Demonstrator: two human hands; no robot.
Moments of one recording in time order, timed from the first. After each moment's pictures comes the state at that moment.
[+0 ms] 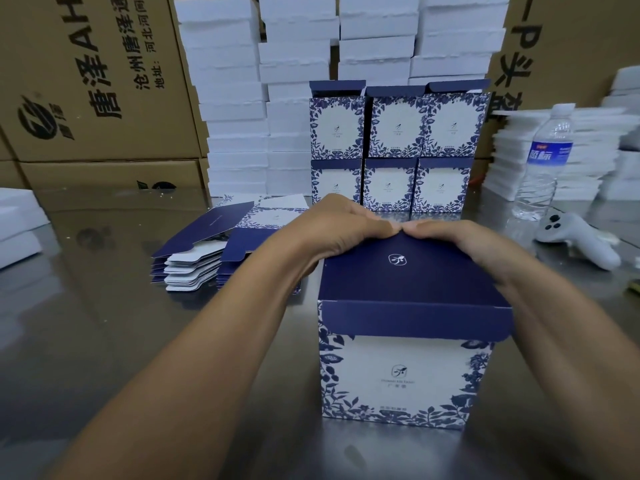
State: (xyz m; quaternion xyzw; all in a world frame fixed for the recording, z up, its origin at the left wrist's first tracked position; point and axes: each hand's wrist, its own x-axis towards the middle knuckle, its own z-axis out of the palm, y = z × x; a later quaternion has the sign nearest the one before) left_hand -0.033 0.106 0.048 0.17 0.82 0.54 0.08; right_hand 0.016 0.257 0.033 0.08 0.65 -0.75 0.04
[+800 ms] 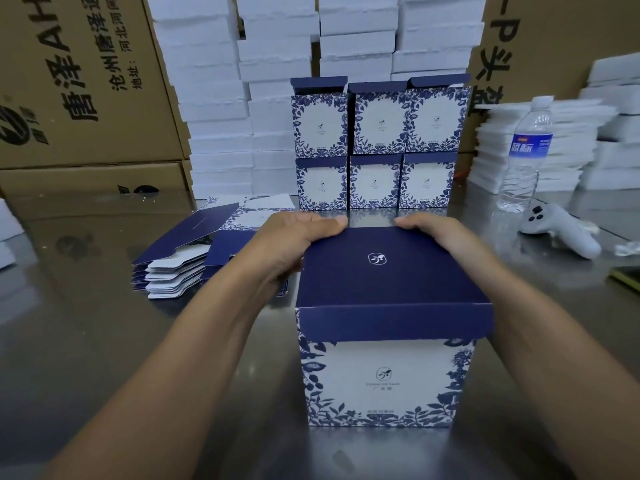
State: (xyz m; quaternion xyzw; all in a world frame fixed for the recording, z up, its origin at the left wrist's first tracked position) left_hand -0.031 0.084 0.028 0.13 0.72 0.67 0.11; right_hand 0.005 0.255 0.027 0.13 0.67 -0.73 -0.06
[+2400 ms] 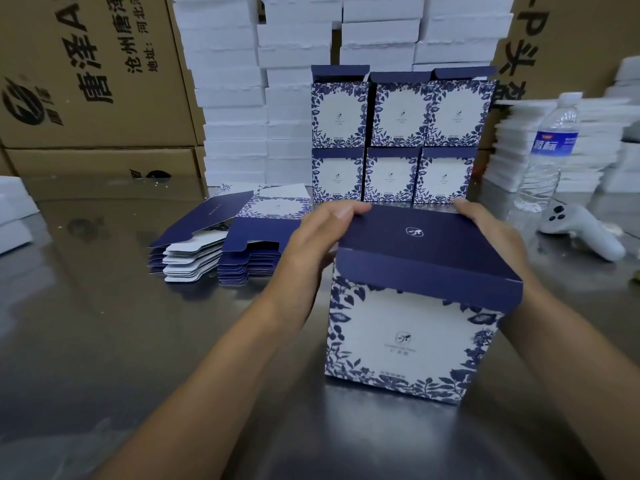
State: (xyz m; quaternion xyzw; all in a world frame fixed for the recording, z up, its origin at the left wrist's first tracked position) left_hand -0.009 0.074 -0.008 0.27 0.61 0.74 0.02; right_hand 0.012 0.260 0.012 0.14 0.63 -0.73 -0.23
